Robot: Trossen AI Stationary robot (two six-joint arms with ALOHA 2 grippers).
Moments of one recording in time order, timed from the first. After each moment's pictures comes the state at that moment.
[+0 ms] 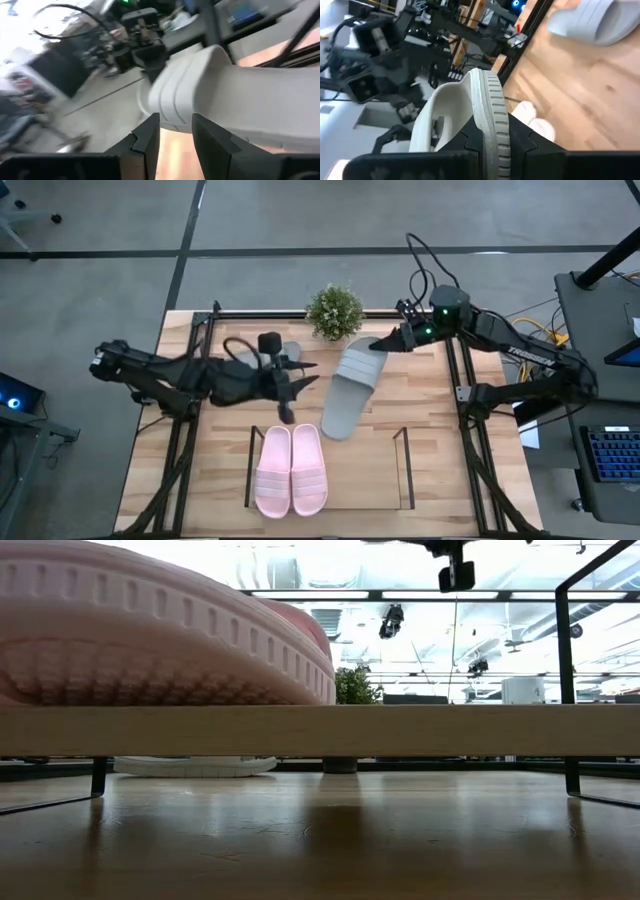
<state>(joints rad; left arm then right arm) -0.29 1.33 1.46 -0.32 -0.64 0.44 -0.42 1.08 1.09 -0.31 -0.57 1.01</state>
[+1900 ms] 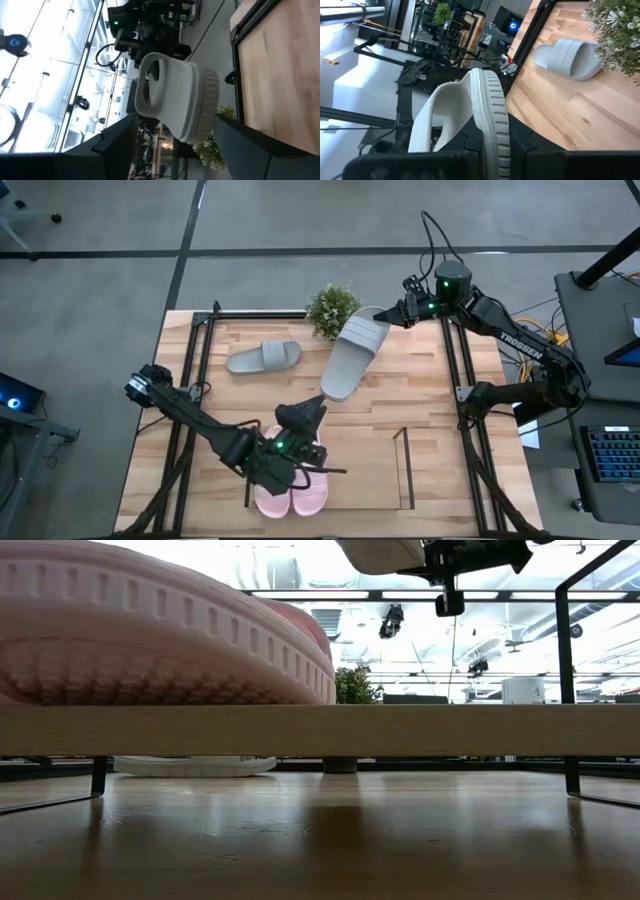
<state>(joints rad) -0.57 1.74 1.57 -0.13 -1.44 1.03 -0.72 1.15 1.09 -0.23 -0.79 0.96</state>
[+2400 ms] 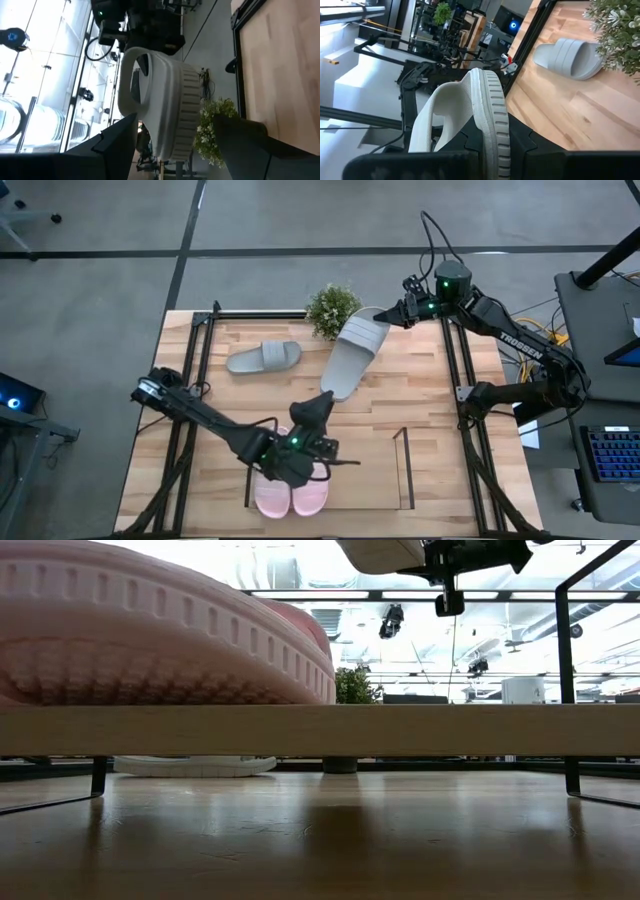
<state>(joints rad) -0.51 1.81 1.57 -0.06 -1.45 1.06 -0.72 1.15 1.09 -0.23 -0.79 0.96</state>
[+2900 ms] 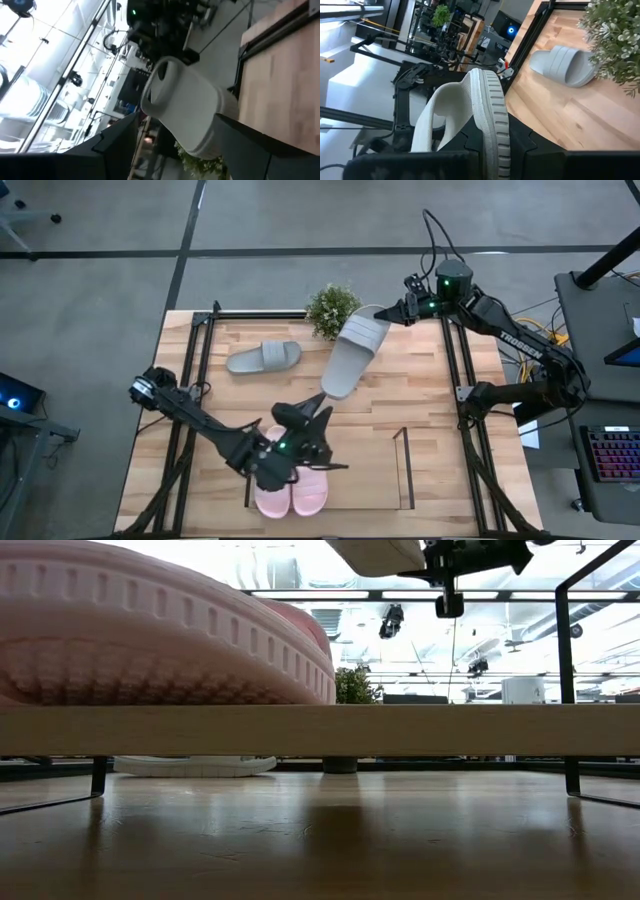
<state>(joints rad) -0.56 1.77 1.57 0.15 -1.49 1.03 -0.73 1.15 1.09 -0.23 -0.79 0.92</state>
